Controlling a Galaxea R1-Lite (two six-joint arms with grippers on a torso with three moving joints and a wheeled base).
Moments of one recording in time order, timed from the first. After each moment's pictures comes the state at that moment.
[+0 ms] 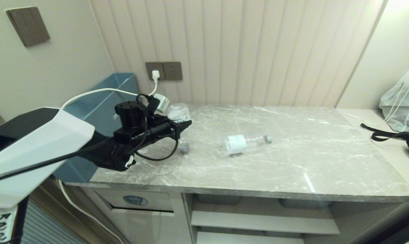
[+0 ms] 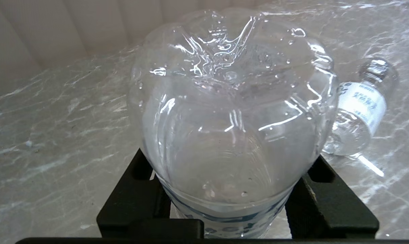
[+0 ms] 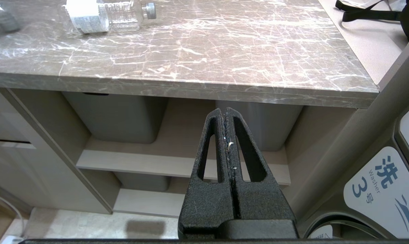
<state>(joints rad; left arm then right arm) -0.32 2.21 -1.29 -0.91 -0.40 0.11 0.00 0.00 0.00 0.00 0.00 0.00</state>
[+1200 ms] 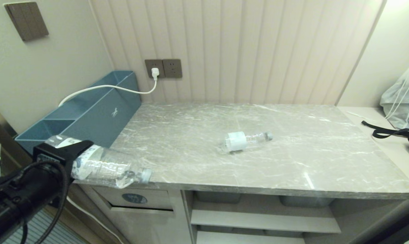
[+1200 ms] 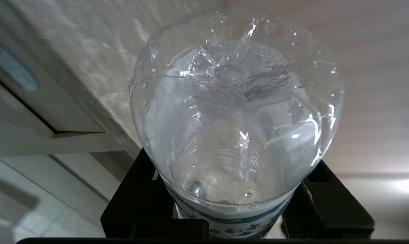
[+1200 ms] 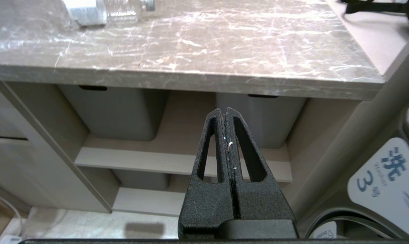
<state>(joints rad) -0.36 1.20 -0.42 -0.63 0.31 -1.14 0.00 0.00 0.00 0.00 0.00 0.00</state>
